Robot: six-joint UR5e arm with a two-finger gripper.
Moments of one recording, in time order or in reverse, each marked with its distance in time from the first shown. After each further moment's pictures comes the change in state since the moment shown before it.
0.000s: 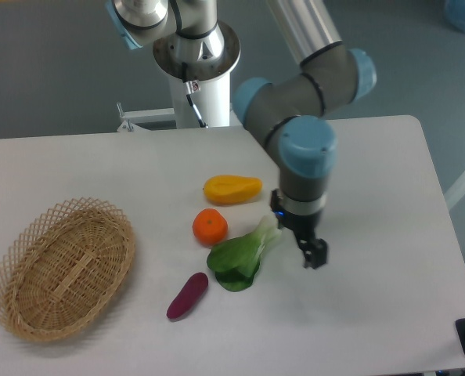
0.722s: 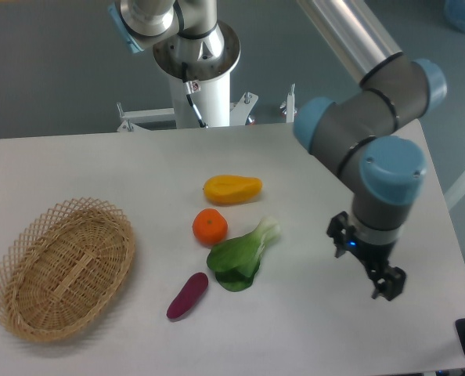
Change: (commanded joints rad) arm 0.069 -0.170 0.345 -0.195 0.003 -0.043
